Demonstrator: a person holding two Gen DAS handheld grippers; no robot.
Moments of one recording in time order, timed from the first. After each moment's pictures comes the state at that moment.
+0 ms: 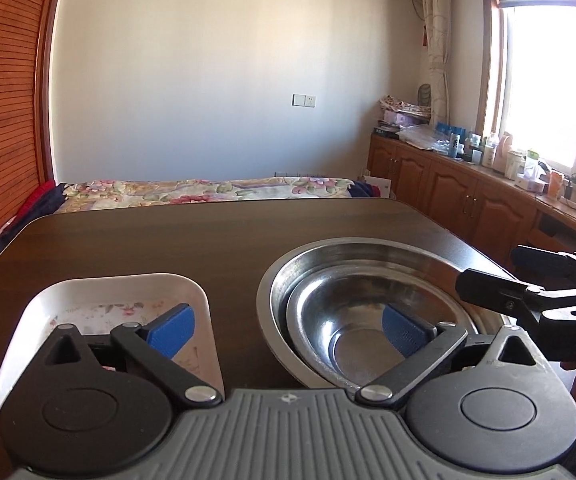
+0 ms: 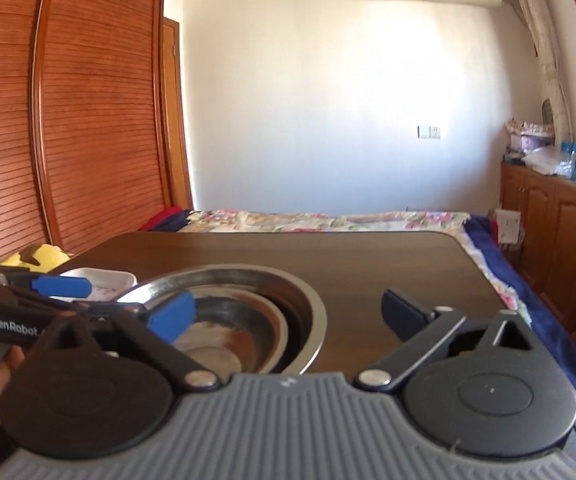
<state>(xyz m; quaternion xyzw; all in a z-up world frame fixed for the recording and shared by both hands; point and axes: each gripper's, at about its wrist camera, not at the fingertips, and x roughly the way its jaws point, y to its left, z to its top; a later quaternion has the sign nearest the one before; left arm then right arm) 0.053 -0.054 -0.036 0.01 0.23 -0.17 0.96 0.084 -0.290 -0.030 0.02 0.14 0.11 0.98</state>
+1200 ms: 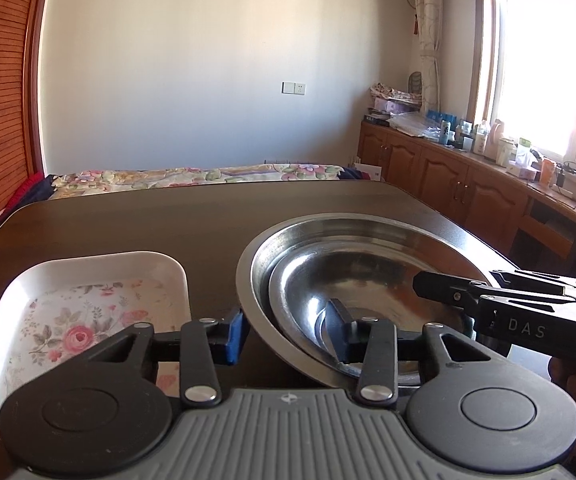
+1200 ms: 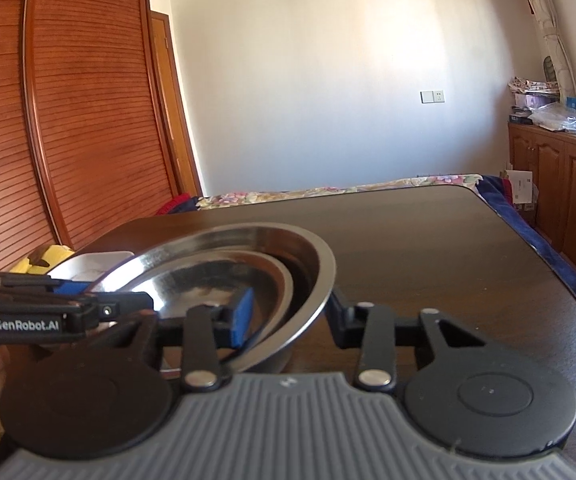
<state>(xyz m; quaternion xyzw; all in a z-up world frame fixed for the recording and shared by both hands) 0.052 -0.059 -0.047 0.01 0.24 -0.19 0.95 0.092 -0.293 -0.053 0.07 0.18 0.13 0.97</state>
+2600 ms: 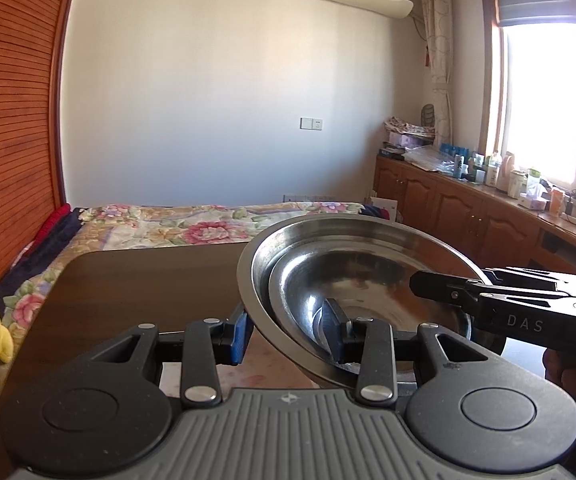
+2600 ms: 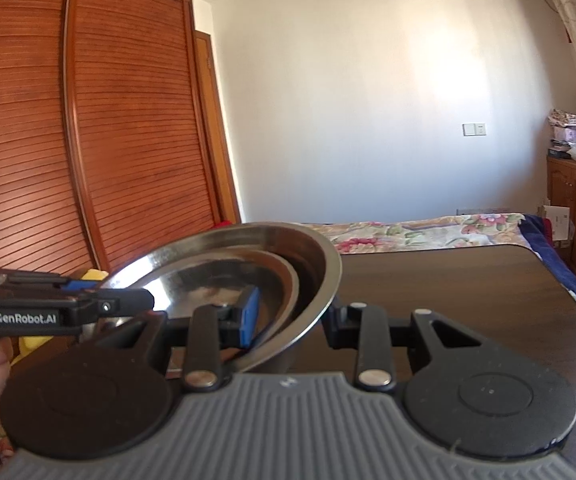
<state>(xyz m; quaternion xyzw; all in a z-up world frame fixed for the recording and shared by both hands) 0.049 0.014 0.008 0.01 0.20 -0.17 0.97 0.105 -0.249 -0.010 0.05 0.14 0.18 0.97</state>
